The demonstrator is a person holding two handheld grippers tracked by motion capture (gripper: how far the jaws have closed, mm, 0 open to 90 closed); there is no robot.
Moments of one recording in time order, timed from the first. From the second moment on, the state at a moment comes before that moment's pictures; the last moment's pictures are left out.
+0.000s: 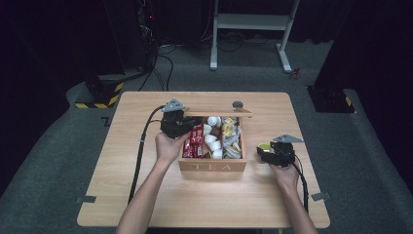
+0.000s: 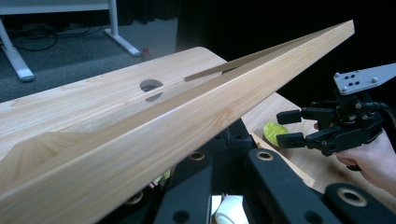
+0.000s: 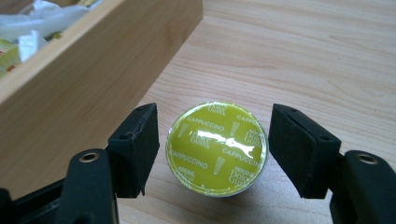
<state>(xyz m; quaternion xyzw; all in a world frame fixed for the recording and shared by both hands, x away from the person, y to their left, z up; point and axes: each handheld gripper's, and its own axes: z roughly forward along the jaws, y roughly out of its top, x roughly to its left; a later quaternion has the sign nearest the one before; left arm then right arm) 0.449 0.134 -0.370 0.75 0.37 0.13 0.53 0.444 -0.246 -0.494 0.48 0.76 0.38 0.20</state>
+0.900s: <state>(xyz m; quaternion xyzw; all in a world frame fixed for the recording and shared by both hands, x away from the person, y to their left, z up) 0.447 0.135 -0.371 0.76 0.37 0.13 0.52 0.397 -0.294 -0.499 0.51 0.74 0.39 0.21</state>
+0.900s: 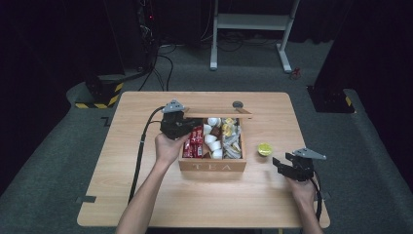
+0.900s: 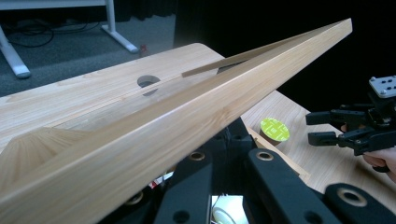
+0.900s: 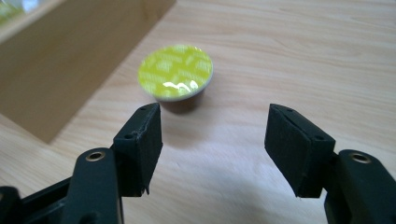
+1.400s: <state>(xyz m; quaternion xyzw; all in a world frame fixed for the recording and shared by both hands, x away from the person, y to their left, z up) 0.446 0.135 -0.372 0.76 0.37 0.12 0.52 0.393 -0.300 -0.515 0.52 0.75 0.35 0.22</state>
